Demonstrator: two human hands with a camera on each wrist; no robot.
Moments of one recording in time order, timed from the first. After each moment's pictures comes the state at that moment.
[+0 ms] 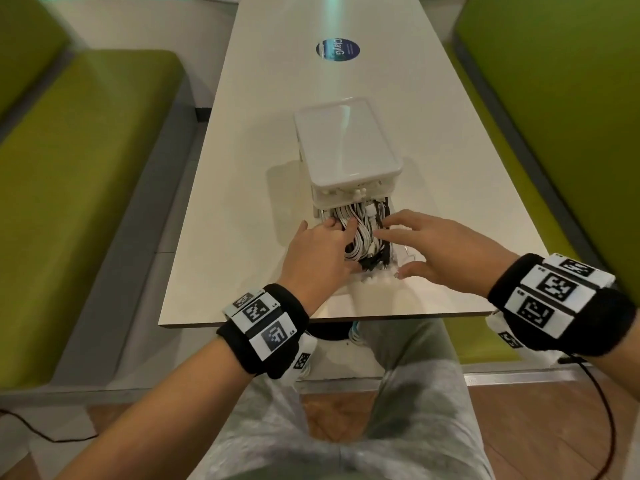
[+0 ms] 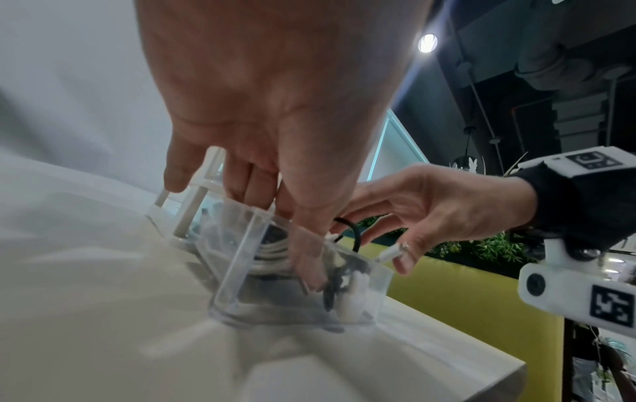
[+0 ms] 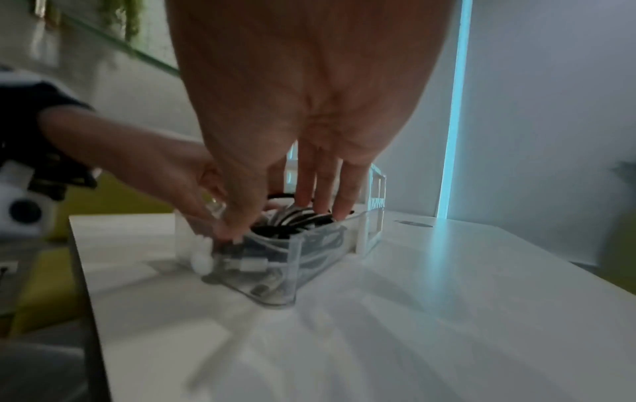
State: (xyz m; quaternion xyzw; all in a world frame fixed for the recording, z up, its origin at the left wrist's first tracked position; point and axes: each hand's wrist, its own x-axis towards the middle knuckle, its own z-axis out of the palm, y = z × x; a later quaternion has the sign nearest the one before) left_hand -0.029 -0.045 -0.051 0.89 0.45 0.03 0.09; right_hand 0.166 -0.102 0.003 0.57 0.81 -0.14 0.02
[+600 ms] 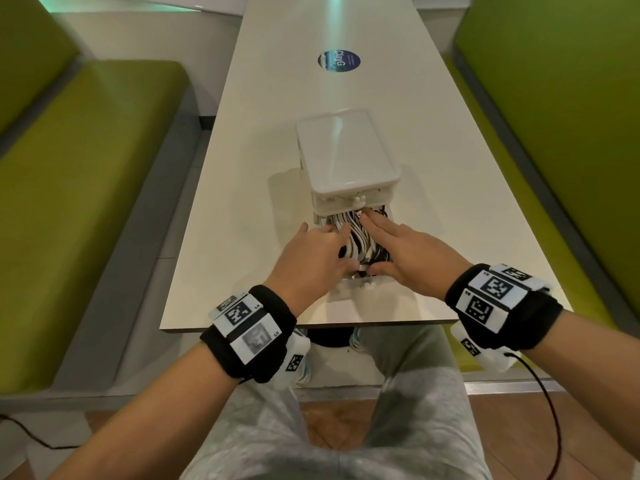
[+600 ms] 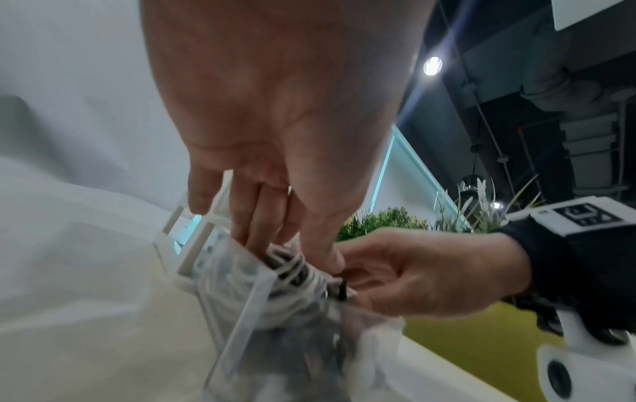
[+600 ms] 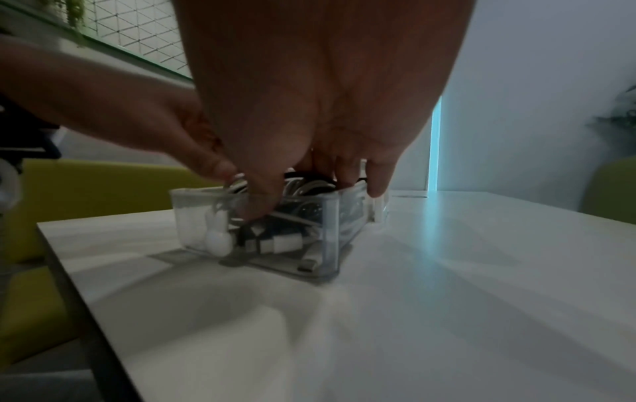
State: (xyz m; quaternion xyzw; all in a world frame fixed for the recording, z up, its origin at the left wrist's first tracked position) left_hand -0.039 -0.045 -0.028 0.88 0.44 0.05 0.15; right_hand 0.149 -0.083 -0.033 0.61 0.78 -0.17 0.01
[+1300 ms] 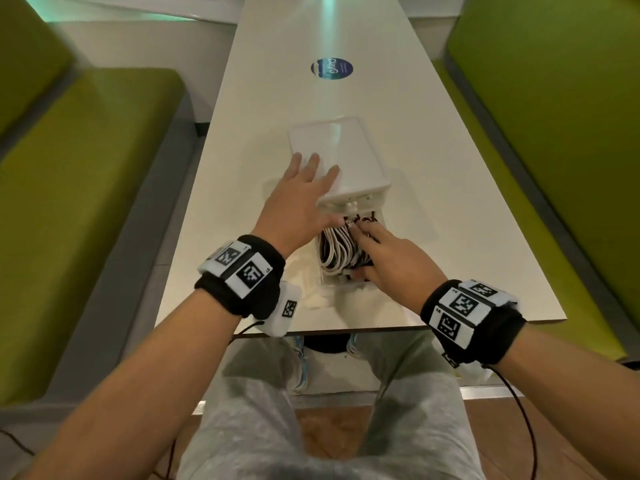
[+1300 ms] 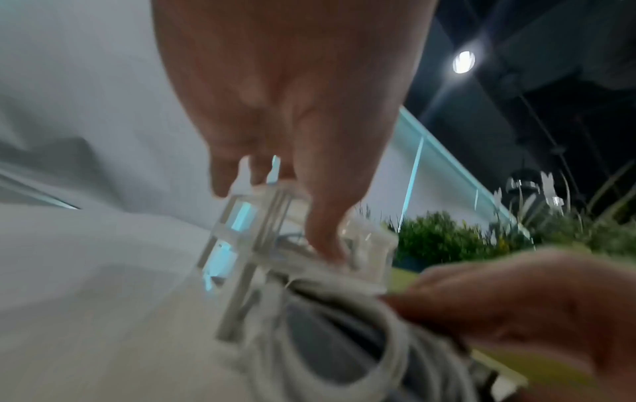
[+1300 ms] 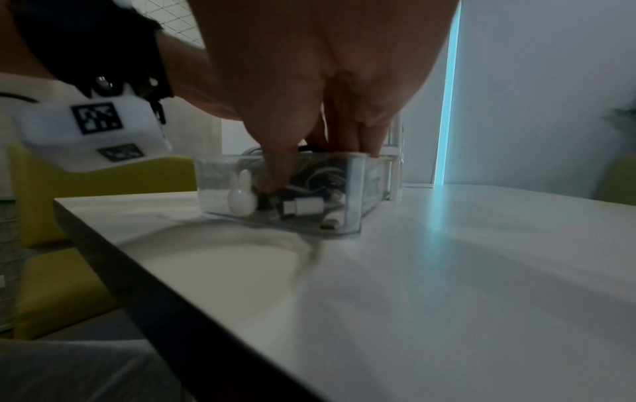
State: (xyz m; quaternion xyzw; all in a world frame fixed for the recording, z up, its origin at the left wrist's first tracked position) left_hand -0.036 0.016 -0.001 0.87 0.46 0.11 0.13; right_hand 0.126 -0.087 -0.031 0.63 0.76 -0.13 -0.06
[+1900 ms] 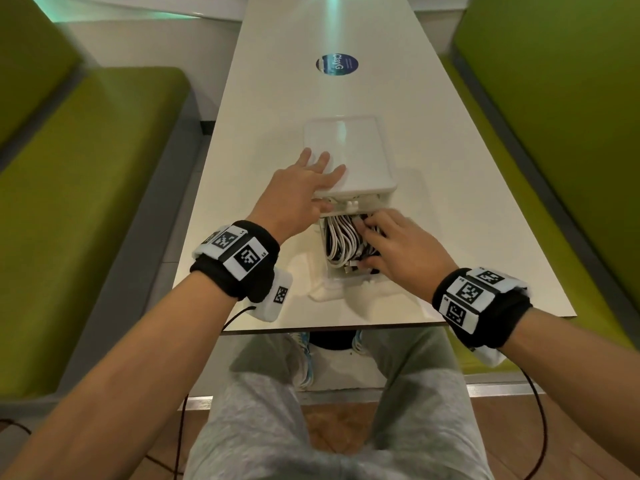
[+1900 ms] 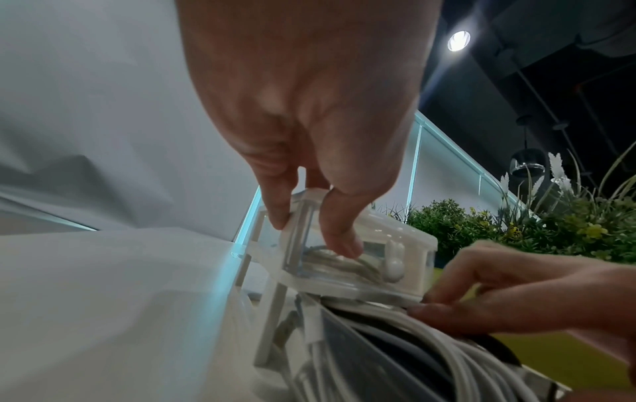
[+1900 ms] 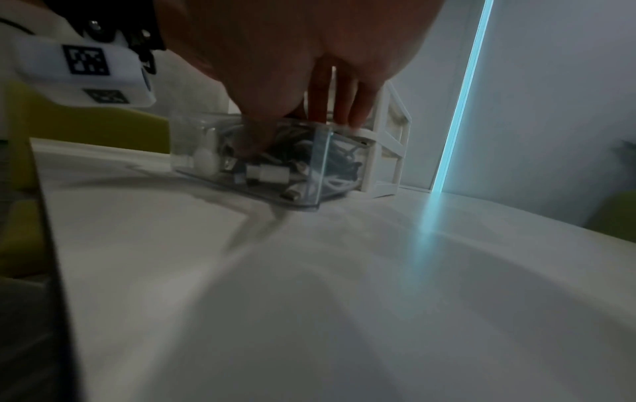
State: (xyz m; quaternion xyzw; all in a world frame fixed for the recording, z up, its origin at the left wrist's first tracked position) left_hand -0.044 0.033 0.003 0.89 0.43 0.09 0.12; right_hand 0.144 -0.077 -0.043 0.58 0.81 -0.02 -0.08
